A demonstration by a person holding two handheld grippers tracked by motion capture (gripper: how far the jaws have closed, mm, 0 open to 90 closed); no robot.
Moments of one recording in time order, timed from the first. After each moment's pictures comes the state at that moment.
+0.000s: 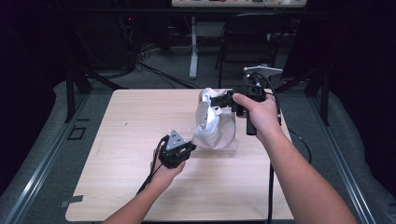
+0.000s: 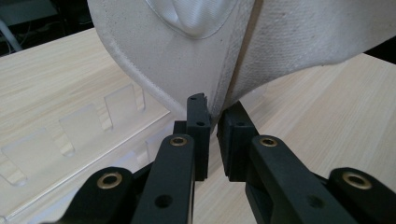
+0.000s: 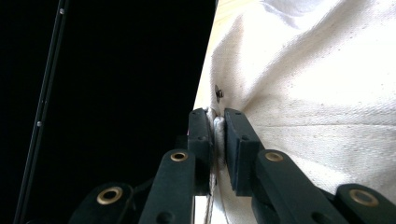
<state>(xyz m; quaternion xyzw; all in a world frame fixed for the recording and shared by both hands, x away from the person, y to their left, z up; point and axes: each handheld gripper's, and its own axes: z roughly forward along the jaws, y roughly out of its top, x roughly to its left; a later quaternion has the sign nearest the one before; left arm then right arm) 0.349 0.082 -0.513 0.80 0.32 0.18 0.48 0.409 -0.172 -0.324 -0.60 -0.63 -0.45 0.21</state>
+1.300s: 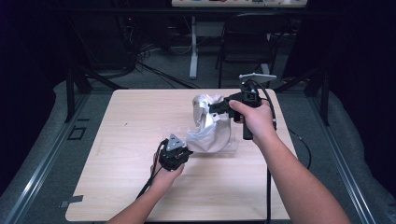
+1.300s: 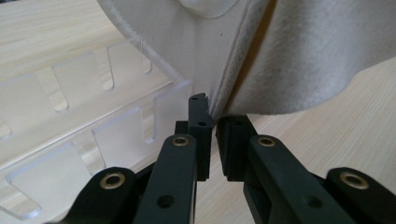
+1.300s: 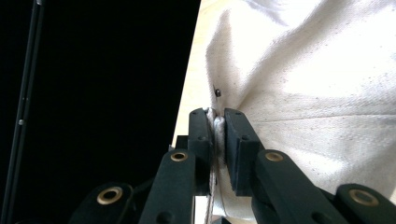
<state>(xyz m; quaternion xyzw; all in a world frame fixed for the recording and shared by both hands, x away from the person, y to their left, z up) 0.353 0.087 -0.539 0.80 0.37 0.15 0.46 0.414 -0.166 -0.347 -0.61 -0.64 -0.42 0.21</state>
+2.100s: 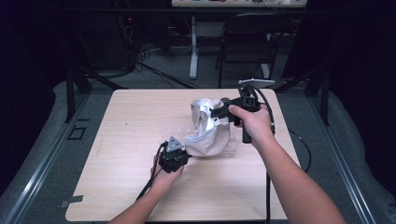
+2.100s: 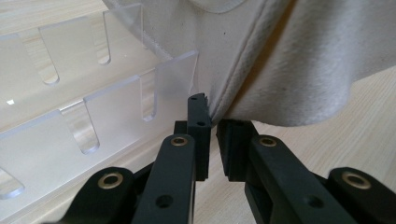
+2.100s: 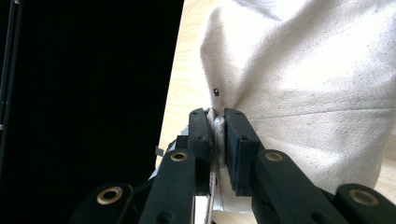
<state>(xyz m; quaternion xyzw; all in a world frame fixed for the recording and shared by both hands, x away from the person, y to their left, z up) 0.354 0.088 -0.553 0.80 0.38 0.14 0.45 0.417 -0.169 -0.366 -0.62 -0.64 -0.41 0.20</state>
